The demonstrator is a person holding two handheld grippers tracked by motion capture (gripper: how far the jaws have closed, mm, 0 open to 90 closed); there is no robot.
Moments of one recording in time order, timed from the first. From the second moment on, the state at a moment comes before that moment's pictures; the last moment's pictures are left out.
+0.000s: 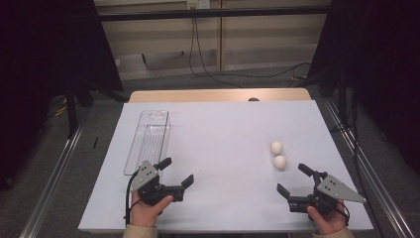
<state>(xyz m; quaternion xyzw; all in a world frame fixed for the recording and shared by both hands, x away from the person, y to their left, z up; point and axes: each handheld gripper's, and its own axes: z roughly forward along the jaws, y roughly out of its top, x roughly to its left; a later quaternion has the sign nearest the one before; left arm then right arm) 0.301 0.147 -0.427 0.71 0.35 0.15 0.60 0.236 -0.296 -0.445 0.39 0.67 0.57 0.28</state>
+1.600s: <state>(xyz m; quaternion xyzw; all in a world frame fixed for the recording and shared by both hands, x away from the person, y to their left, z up) 0.316 0.082 -0.433 0.75 0.31 0.11 0.58 0.236 -0.295 -0.444 0.38 0.68 0.57 0.28</state>
